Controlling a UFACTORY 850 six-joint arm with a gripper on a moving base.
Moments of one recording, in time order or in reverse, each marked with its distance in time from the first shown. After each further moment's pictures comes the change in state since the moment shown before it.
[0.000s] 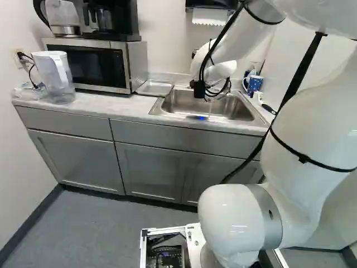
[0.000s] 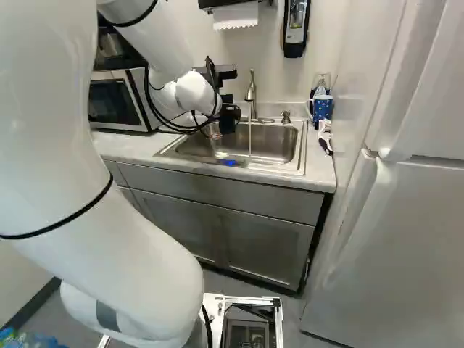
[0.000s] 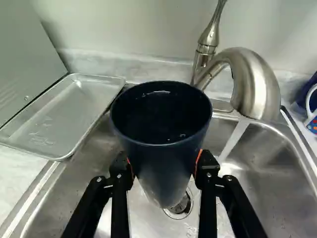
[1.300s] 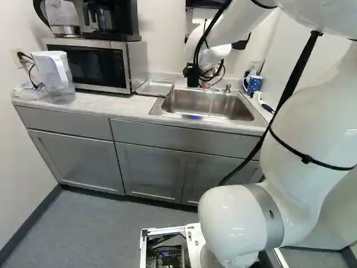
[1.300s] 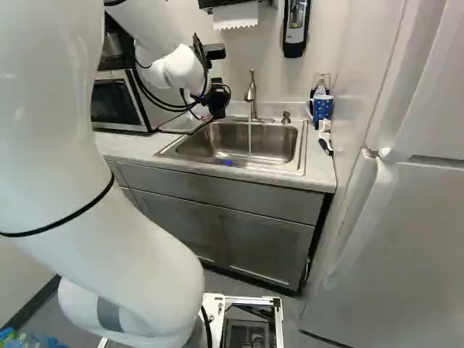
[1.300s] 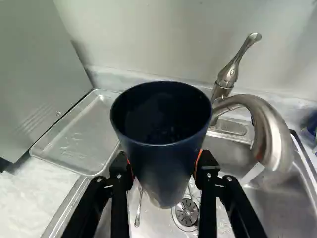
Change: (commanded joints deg) arm 4.0 -0.5 -8.7 0.0 -8.8 0.0
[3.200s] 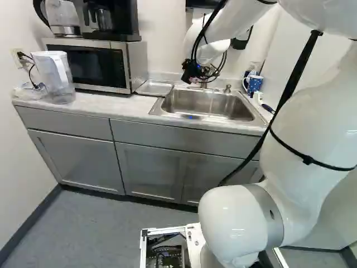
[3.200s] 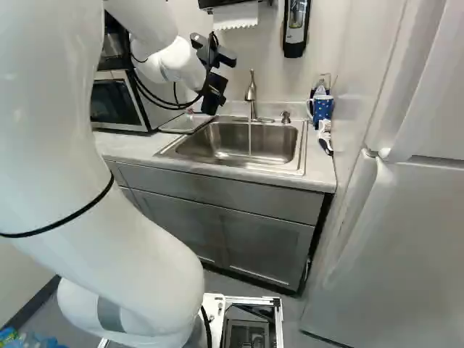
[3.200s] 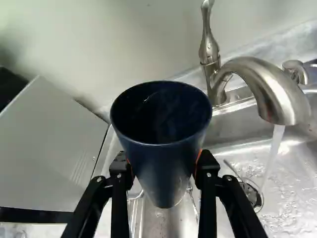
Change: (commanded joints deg) arm 0.8 0.0 -1.5 0.0 -0.5 33.7
